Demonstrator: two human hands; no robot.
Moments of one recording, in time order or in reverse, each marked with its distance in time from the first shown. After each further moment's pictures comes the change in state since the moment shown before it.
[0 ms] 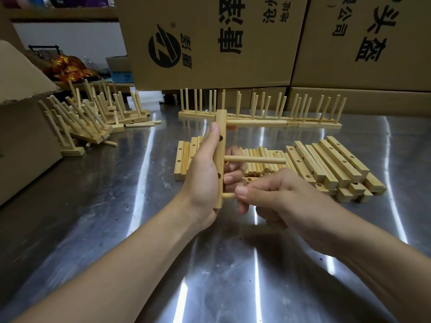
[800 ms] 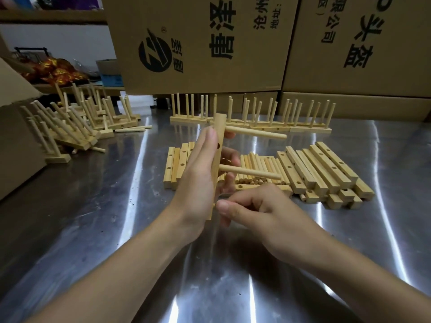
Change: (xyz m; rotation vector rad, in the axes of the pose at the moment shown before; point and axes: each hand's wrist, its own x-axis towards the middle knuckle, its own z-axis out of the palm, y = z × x) left_hand -0.002 0.004 0.007 0.167 0.081 0.199; right_hand 0.001 0.006 0.015 -0.278 0.071 -0.199
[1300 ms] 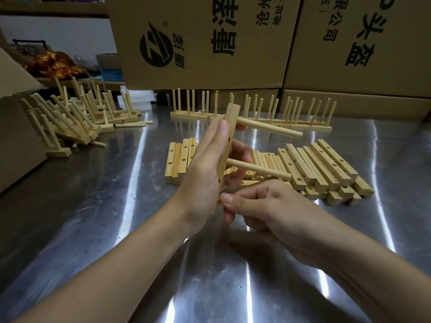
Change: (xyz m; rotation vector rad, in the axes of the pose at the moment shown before) left_hand -0.004 0.010 0.004 0.088 -0.138 0.105; right_hand -0.004 -0.021 -0.006 0.428 -0.123 0.336
